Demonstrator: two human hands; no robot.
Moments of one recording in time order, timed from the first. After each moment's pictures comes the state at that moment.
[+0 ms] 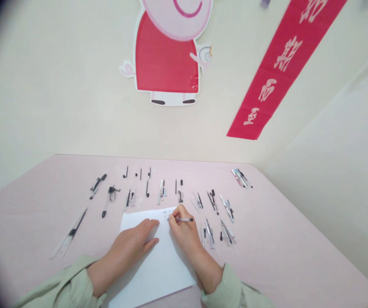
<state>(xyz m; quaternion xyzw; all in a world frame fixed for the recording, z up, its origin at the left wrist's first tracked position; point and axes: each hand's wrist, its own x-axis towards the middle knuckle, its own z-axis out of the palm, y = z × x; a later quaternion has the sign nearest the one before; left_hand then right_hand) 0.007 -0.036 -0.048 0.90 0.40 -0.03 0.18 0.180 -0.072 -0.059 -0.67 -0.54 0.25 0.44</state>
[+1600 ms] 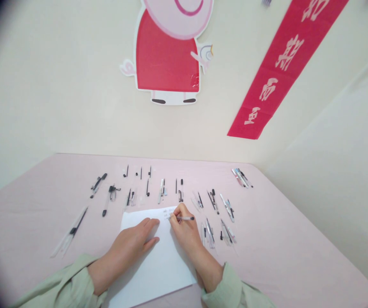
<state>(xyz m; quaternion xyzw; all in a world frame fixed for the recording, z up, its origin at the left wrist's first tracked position) 0.007 -0.035 -0.055 0.90 0.40 -0.02 0.17 0.182 -0.071 -0.060 -0.67 -0.54 0.24 0.44</state>
